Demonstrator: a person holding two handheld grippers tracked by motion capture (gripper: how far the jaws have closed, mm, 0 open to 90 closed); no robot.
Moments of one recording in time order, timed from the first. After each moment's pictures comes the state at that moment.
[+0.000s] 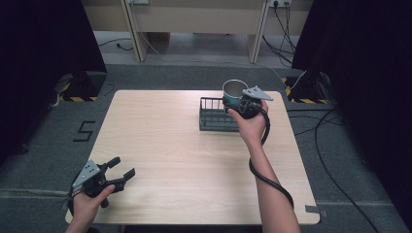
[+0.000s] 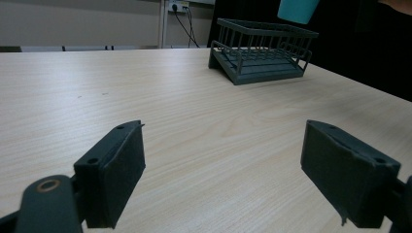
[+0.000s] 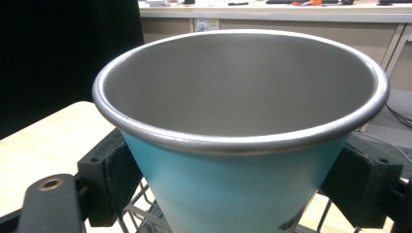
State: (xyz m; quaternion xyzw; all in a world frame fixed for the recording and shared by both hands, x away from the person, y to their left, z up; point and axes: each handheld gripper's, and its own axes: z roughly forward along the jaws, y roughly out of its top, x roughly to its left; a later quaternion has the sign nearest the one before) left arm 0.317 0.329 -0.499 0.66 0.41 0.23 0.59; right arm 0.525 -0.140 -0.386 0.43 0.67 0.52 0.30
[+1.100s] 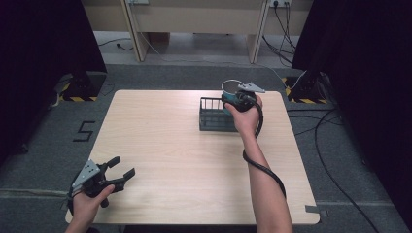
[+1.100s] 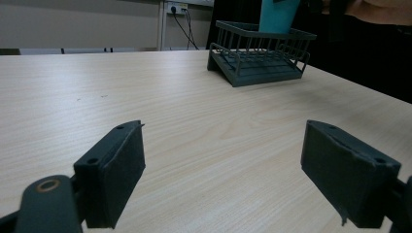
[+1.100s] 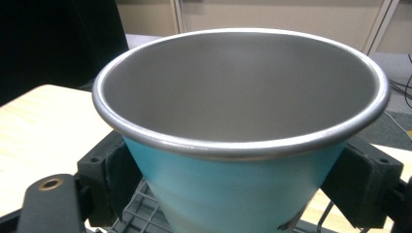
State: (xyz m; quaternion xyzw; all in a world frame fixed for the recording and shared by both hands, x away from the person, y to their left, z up) left arm 0.317 0.329 -0.498 0.66 0.41 0.23 0.59; right arm 0.567 -0.133 -0.406 0.48 0.68 0.48 0.28
